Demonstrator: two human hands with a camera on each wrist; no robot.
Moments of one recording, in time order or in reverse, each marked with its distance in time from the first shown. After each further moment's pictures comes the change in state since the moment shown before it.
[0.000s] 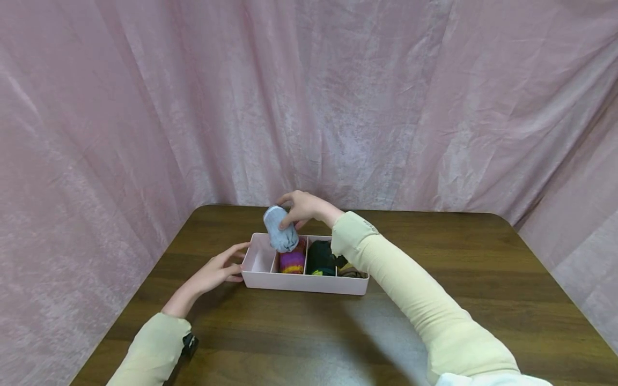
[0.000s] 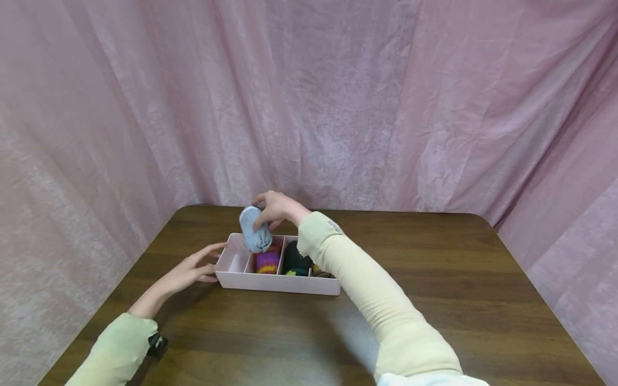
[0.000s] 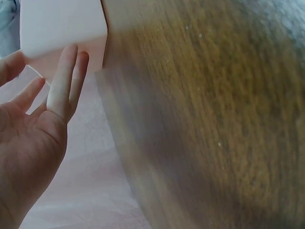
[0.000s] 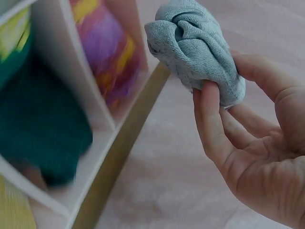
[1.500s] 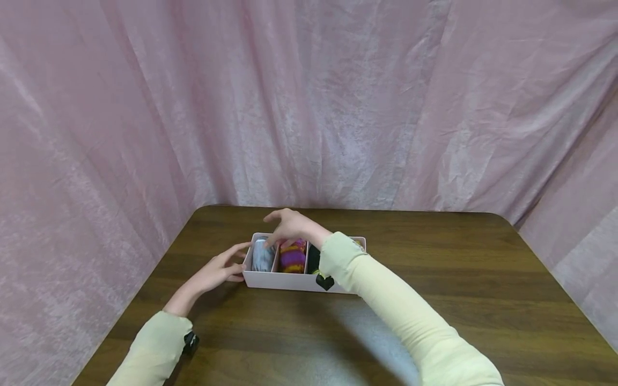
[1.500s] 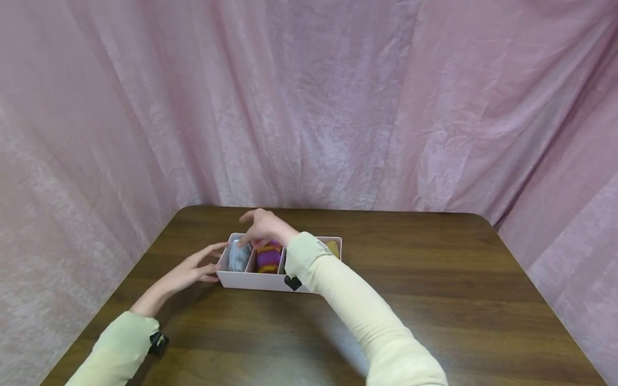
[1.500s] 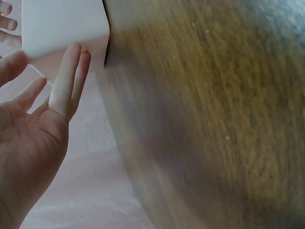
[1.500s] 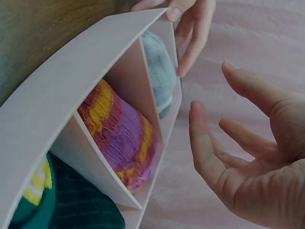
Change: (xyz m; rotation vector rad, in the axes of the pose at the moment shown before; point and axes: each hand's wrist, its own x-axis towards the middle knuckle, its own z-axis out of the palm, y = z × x) left_hand 0.004 0.006 0.003 0.011 -0.024 -0.005; right_hand -0.010 -0.001 0.044 0.170 0.004 0.044
